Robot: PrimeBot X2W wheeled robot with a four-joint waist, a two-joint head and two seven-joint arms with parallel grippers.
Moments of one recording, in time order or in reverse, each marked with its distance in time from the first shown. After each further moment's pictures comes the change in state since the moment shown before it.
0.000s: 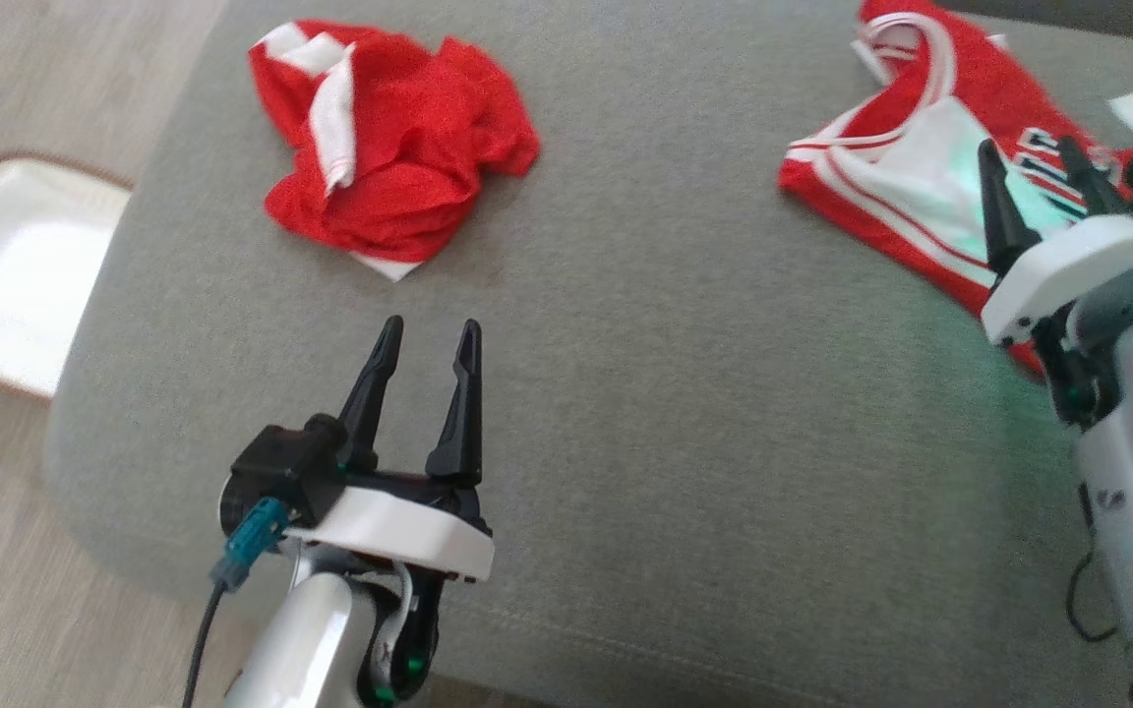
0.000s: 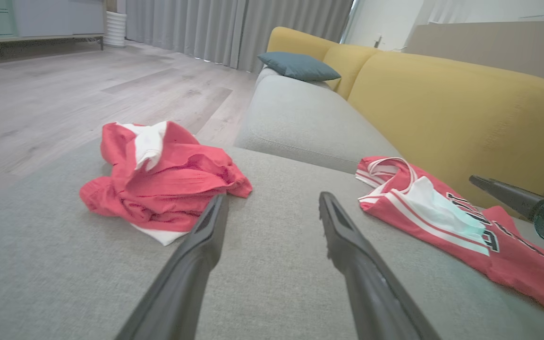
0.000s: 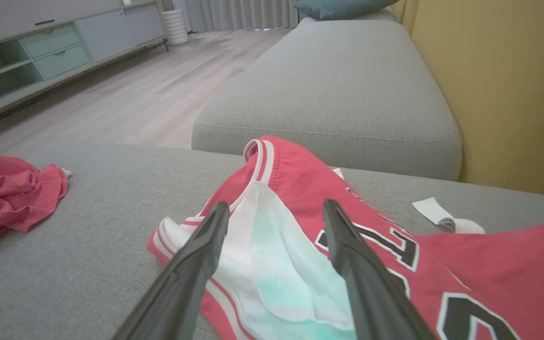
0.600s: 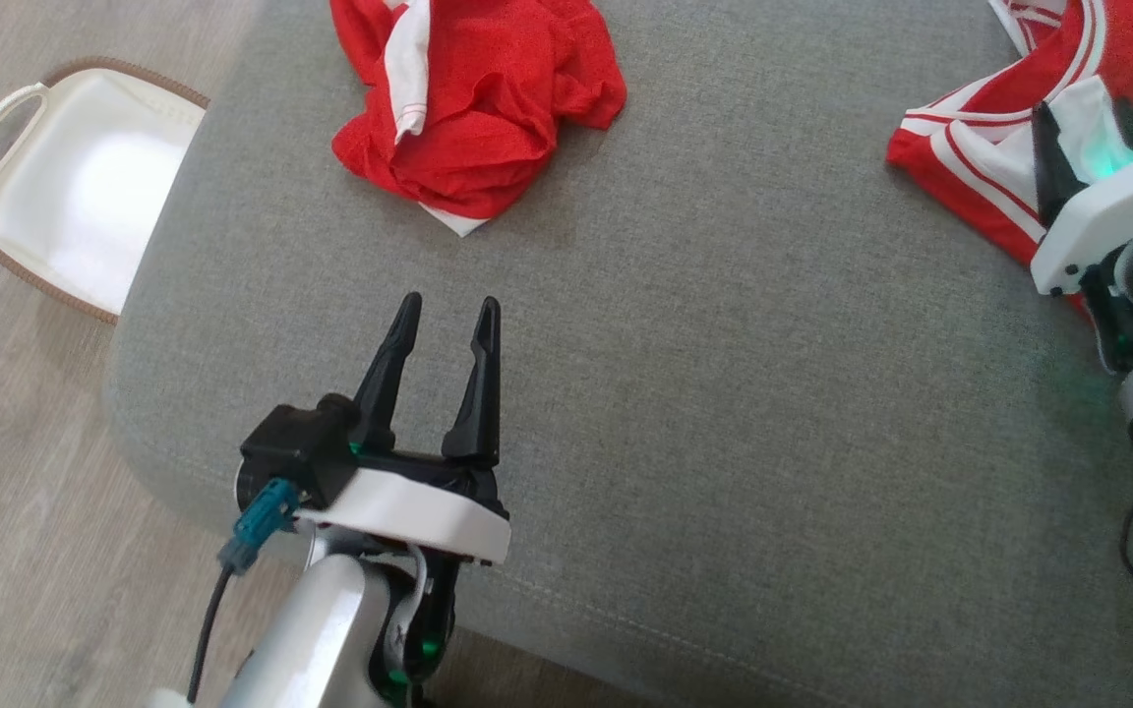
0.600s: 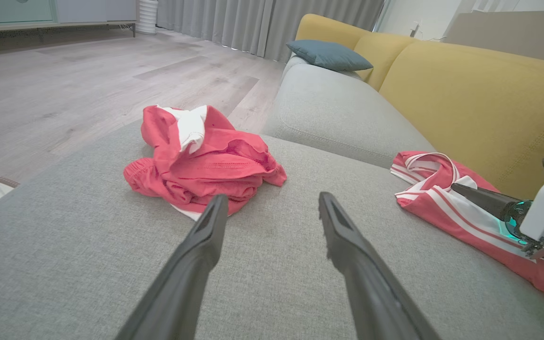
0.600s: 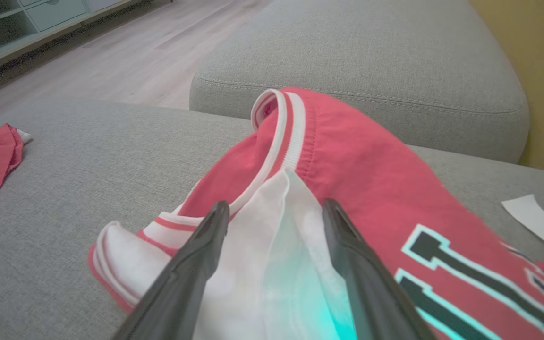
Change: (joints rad) left arm -0.037 -0.001 -0.035 -0.013 -0.035 0.018 0.000; right arm -0.204 -0.077 0.078 0.315 0.020 0.000 -0.072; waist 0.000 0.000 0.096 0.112
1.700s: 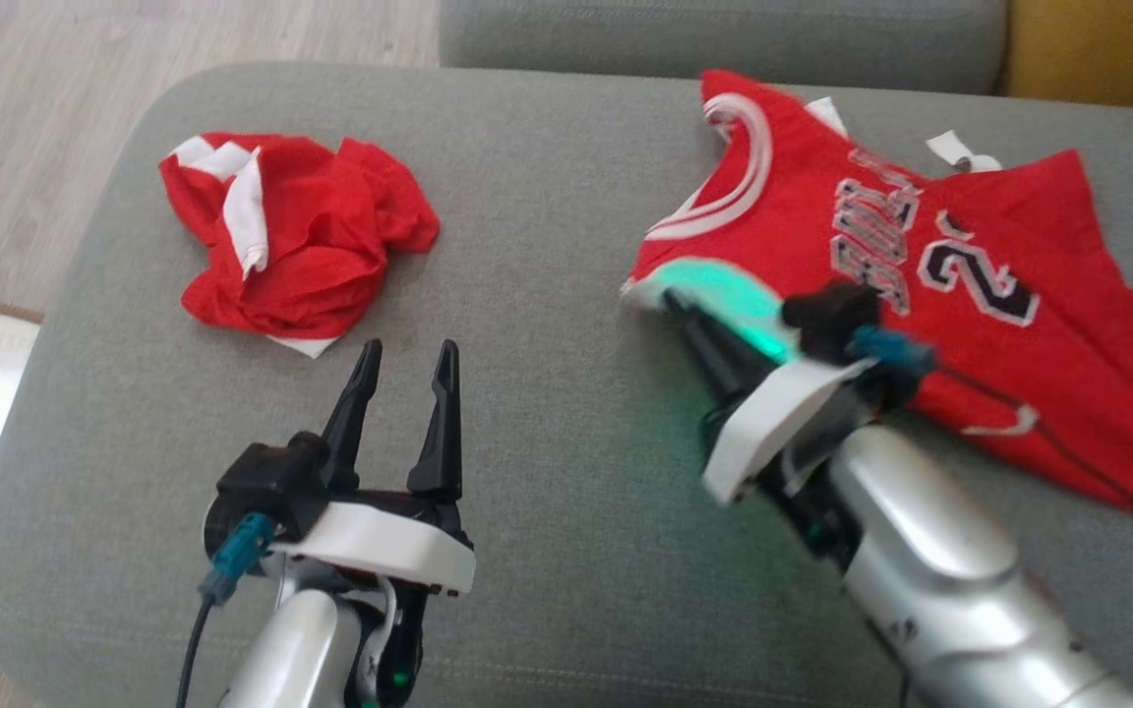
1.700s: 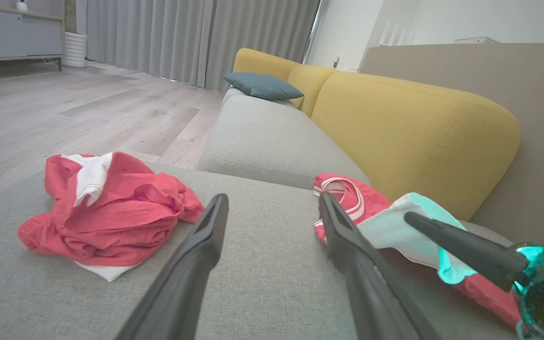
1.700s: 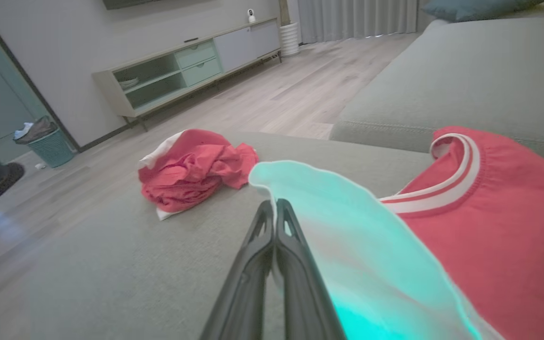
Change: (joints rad) left arm 0.068 0.001 0.072 0.035 0.046 -0.021 0.000; right arm 0.272 0.184 0.519 -0.365 0.303 0.000 -0.035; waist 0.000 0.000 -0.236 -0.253
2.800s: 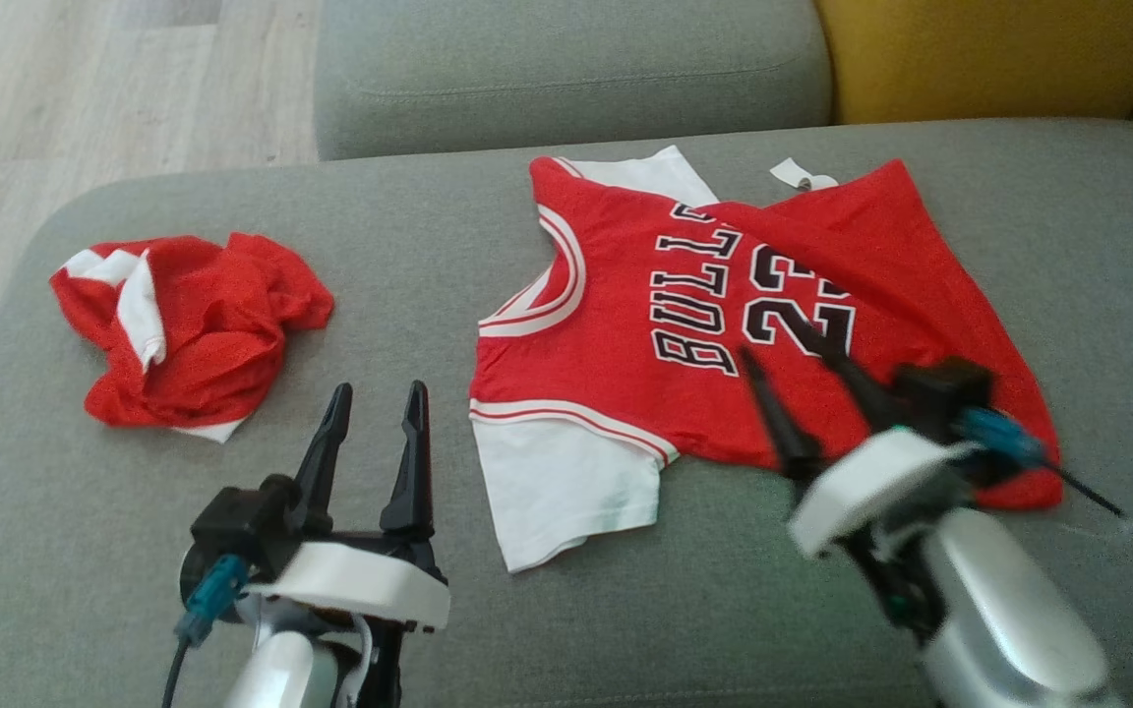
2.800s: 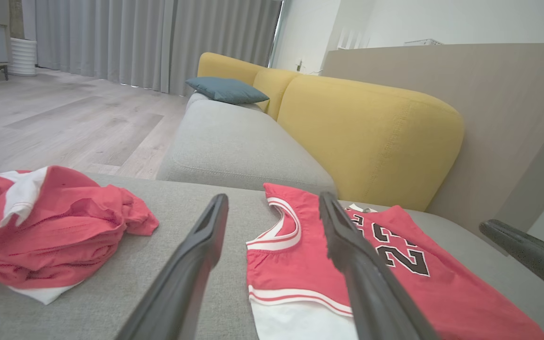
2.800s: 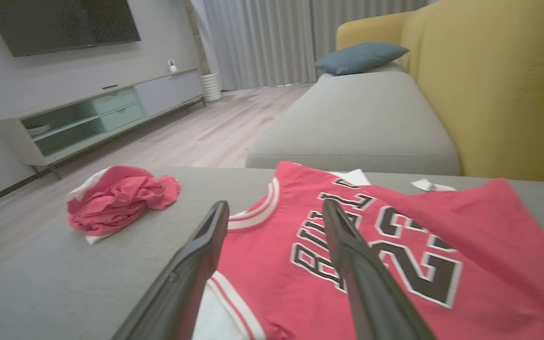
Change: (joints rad) left arm 0.082 0.002 0.052 -0.012 0.010 -0.007 0.000; right arm 0.251 0.000 -0.251 -0.228 -0.181 0.000 0.041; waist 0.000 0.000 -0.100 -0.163
